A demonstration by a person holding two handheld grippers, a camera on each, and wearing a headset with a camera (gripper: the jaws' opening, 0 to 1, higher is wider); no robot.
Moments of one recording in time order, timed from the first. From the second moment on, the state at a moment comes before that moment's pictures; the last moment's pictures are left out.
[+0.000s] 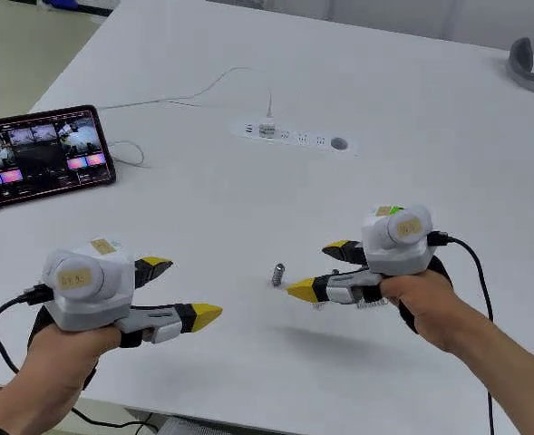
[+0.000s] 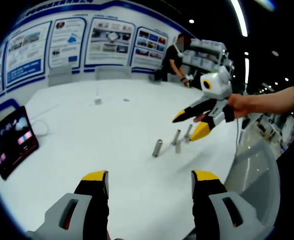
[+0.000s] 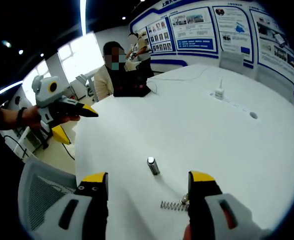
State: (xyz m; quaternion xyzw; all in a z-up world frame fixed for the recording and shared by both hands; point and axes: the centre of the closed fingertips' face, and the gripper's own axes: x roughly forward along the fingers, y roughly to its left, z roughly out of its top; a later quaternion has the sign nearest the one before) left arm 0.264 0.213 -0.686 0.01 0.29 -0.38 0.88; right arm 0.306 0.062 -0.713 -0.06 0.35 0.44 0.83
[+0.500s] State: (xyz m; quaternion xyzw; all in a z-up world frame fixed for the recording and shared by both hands) left arm 0.270 0.199 -0.688 0.01 0.29 -0.40 0.87; right arm 0.283 0.026 -0.717 -0.04 0.36 0.40 0.84
